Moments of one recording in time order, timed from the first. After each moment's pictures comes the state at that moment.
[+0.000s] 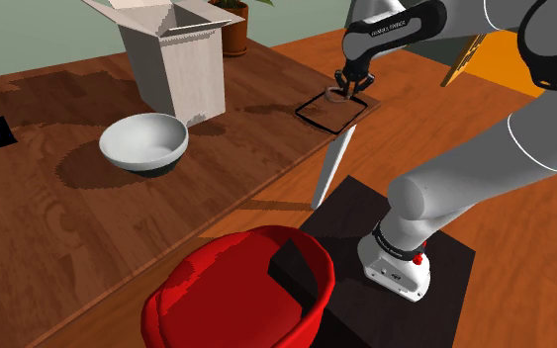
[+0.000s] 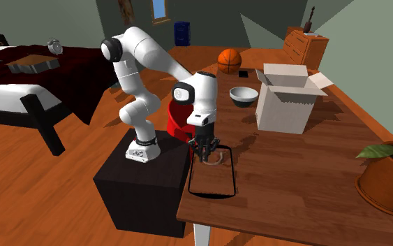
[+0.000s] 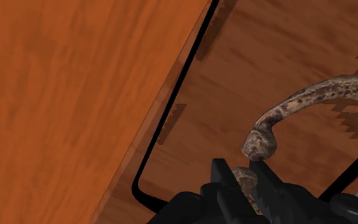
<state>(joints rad) -0.50 -0.31 -0.08 -2.40 -0.32 2.24 0.77</state>
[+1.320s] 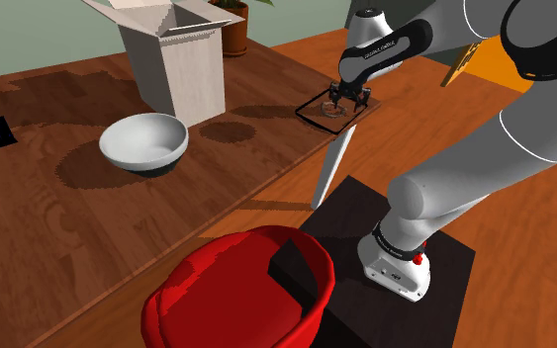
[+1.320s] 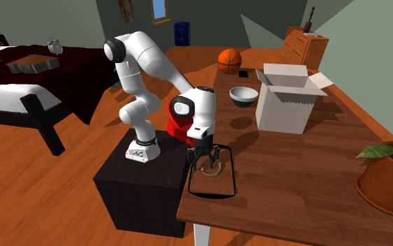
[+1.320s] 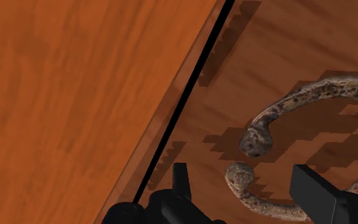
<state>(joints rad) -0.52 -0.24 -0.08 -2.49 -0.36 2.39 0.81</state>
